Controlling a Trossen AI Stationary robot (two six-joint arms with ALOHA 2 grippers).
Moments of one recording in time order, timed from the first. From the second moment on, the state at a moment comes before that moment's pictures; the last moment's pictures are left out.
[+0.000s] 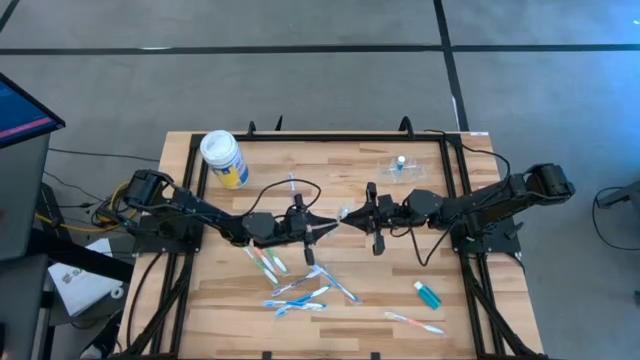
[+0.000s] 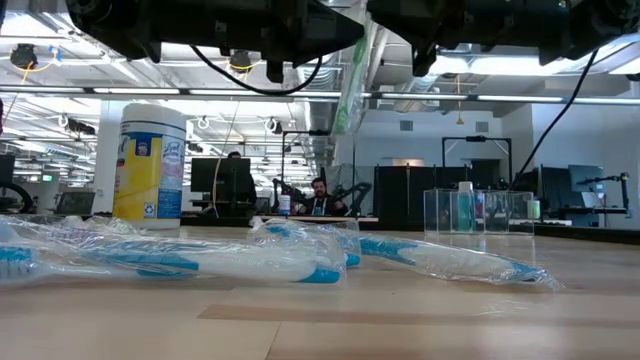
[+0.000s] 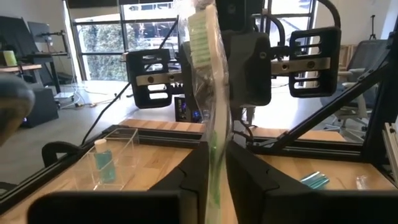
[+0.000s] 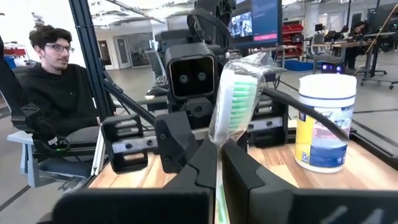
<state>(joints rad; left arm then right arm) -0.22 1.69 0.74 1.01 -0.44 0.03 0.12 1.33 0.54 0.83 0.06 0.11</state>
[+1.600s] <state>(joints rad) -0.23 1.51 0.54 1.00 -0.41 -0.10 0.12 0.64 0.54 -0.41 1.21 0.42</state>
